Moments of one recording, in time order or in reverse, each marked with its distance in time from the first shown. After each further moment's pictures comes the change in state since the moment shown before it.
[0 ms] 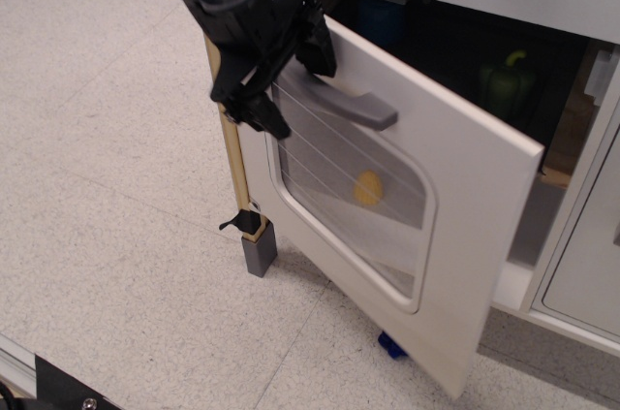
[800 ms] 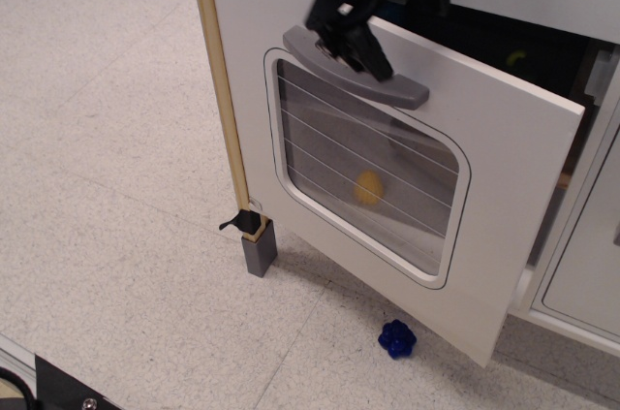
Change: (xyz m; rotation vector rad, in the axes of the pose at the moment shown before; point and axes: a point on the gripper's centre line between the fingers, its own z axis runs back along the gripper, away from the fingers) arm -0.077 -0.054 0.011 -0.070 0.108 -0.149
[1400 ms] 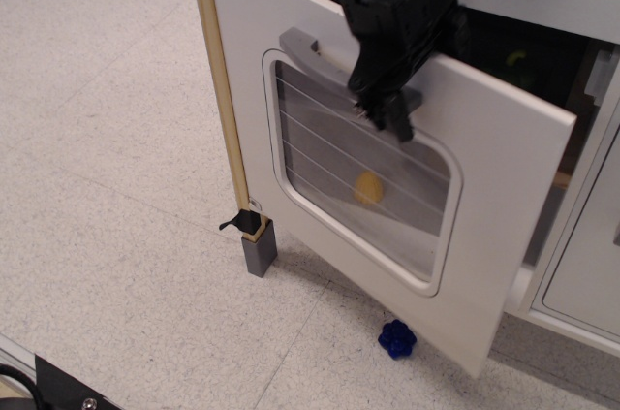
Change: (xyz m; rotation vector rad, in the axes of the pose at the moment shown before) arm 0.005 0.027 -0.040 0.175 -0.104 0.038
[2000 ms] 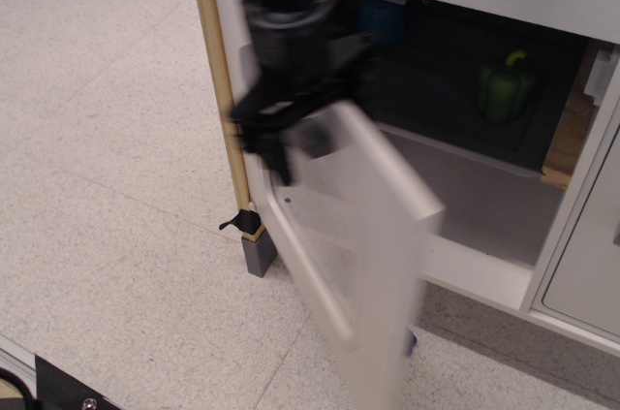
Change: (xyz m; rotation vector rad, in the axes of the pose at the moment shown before) arm 0.051 0.083 0.026 0.160 -0.062 -0.158
